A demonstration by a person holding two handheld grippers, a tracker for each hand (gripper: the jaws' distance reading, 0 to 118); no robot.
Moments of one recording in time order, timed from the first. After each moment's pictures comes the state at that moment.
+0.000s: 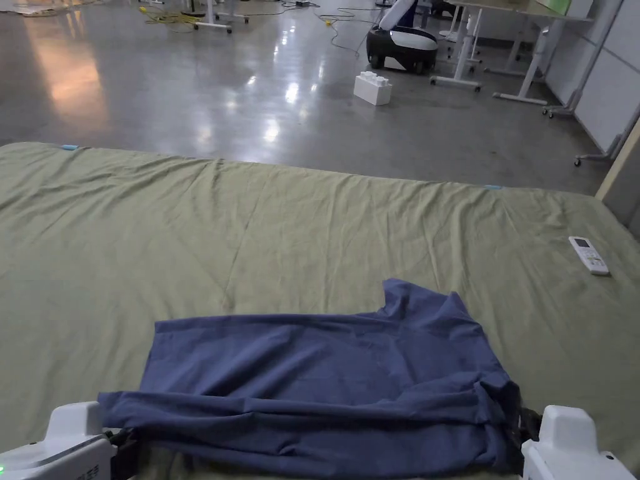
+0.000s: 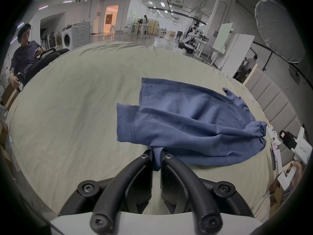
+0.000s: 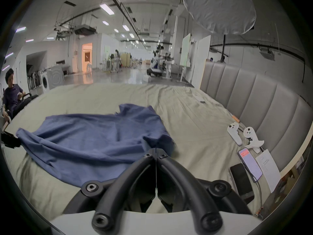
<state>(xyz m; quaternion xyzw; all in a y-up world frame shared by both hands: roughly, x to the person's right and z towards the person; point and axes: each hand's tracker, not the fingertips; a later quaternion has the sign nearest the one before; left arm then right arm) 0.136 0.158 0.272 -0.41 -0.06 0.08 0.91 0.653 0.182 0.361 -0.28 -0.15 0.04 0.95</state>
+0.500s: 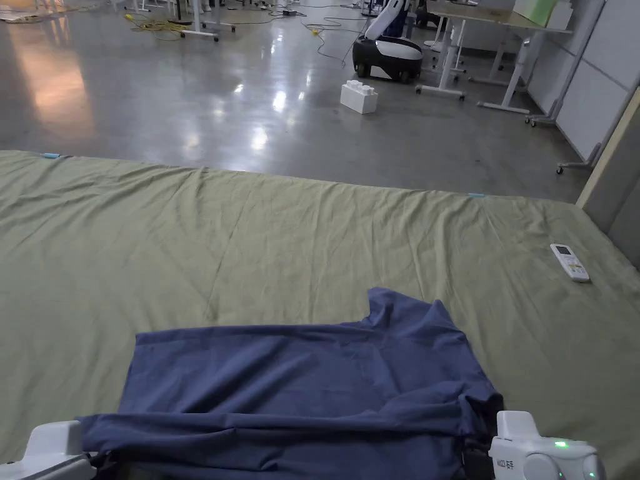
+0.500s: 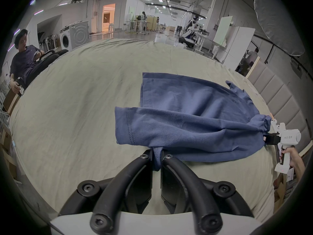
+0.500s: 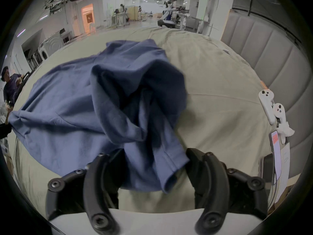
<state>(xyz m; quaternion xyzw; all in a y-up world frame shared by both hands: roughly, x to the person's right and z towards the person) 0.146 0.157 0.270 -0.43 -0.05 0.06 0.90 0.711 0.097 0.283 -0.48 -0.08 0.01 0.88</state>
